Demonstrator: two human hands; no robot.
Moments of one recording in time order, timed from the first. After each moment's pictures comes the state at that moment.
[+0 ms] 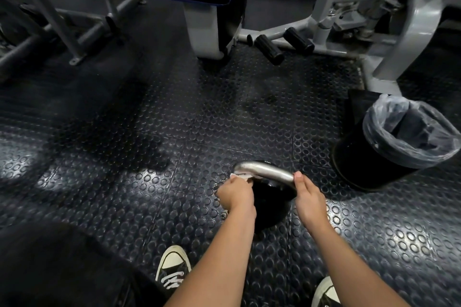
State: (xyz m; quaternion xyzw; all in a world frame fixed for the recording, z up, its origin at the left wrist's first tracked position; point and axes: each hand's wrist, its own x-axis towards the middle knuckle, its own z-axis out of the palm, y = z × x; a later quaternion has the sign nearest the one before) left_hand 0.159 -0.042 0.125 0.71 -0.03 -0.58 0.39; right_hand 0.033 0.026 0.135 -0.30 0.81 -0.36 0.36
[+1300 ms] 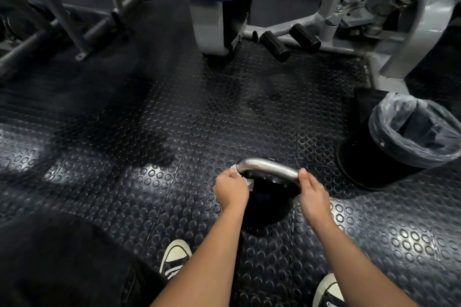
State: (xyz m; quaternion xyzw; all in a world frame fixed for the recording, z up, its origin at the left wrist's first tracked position) left_hand 0.184 -0.042 0.121 0.77 -0.33 -0.46 0.29; right_hand 0.029 0.025 0.127 -0.30 0.81 -0.37 0.36
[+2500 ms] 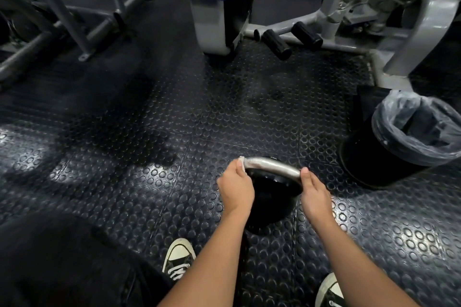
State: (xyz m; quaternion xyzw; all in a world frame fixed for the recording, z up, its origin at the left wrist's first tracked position) left_hand 0.189 -0.030 0.138 0.72 -0.48 -0.40 0.30; right_hand 0.036 0.028 0.136 -0.30 0.80 -0.37 0.36
